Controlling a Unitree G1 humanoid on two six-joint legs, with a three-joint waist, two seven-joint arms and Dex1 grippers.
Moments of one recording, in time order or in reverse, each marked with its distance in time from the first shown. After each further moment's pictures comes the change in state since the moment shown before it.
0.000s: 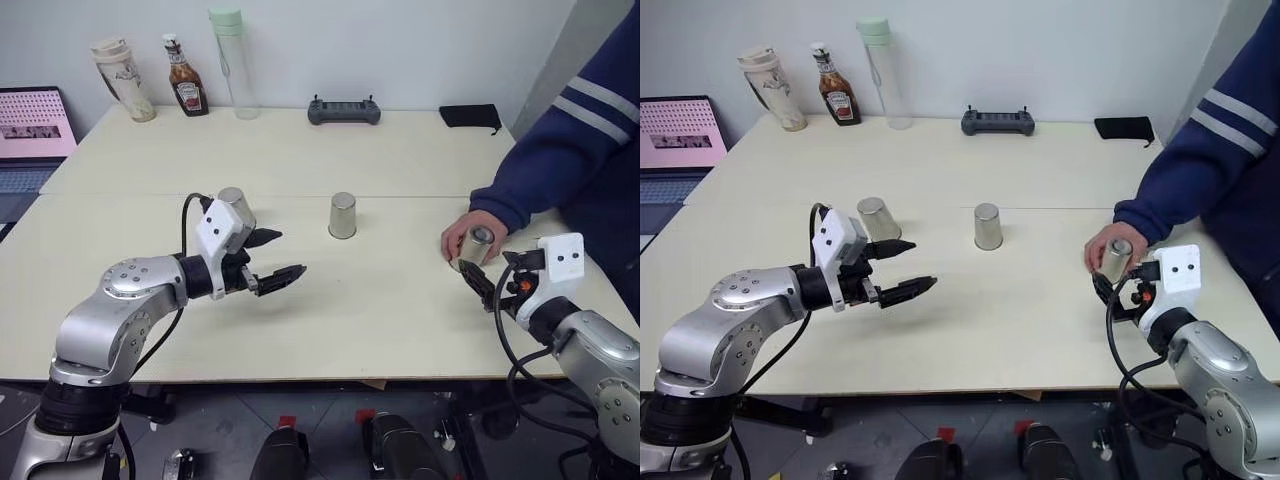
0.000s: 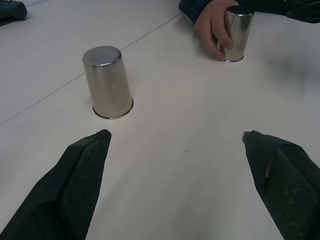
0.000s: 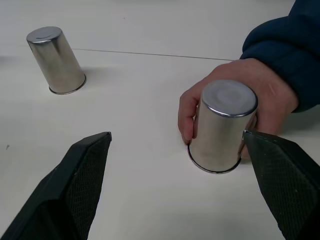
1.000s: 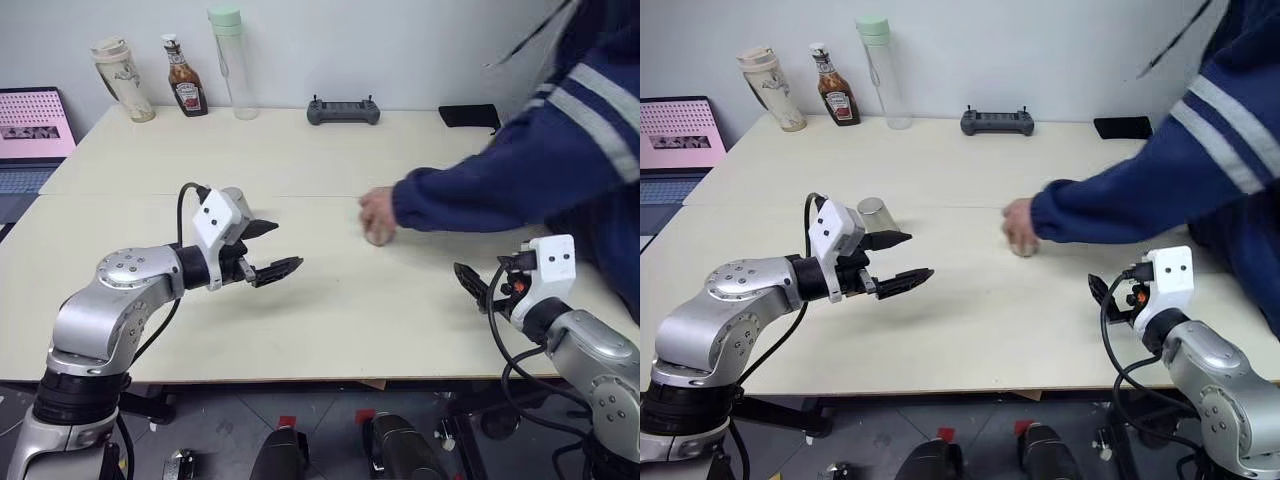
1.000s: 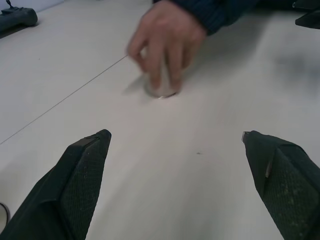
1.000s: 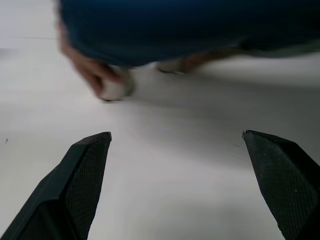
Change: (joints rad) left arm -0.032 0.016 -0.005 0.025 0.018 0.005 -0.005; right arm 0.001 0.017 0.019 0.010 -0.004 0.032 -0.003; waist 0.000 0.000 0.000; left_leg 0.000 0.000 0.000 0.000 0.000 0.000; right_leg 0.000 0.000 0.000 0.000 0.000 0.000
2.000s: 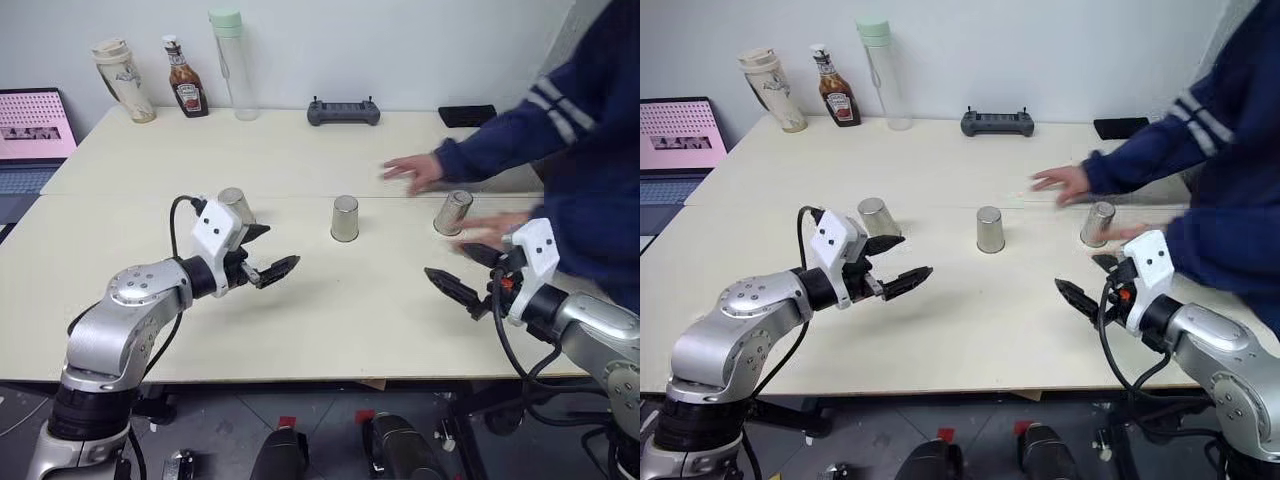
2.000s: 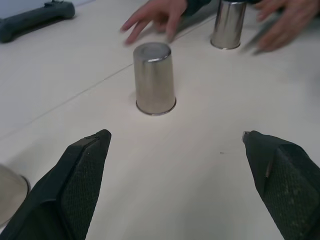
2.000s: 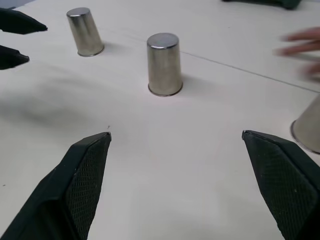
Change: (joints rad) left arm 0.113 -0.078 0.020 -0.036 0.046 -0.022 0.158; right arm -0.088 -0.182 0.097 0.034 0.116 -0.077 0.282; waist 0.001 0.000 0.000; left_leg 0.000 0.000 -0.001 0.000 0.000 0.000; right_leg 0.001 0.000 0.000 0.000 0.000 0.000
